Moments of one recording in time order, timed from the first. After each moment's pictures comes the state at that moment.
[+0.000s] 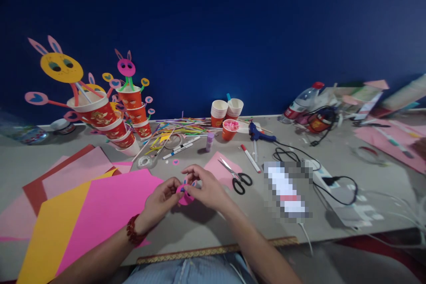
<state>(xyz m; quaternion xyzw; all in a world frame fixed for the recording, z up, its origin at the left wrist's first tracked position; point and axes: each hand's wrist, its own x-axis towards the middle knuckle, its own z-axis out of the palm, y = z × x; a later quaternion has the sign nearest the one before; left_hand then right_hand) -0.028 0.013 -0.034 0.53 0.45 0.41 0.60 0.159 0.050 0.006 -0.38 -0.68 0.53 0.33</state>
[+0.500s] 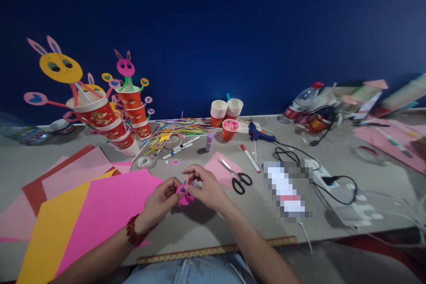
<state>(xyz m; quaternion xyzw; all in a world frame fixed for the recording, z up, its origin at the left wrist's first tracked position) -0.028 0.014 -0.031 0.52 0.44 0.40 0.61 0.159 0.049 0.004 -0.38 -0.66 0.54 0.35</state>
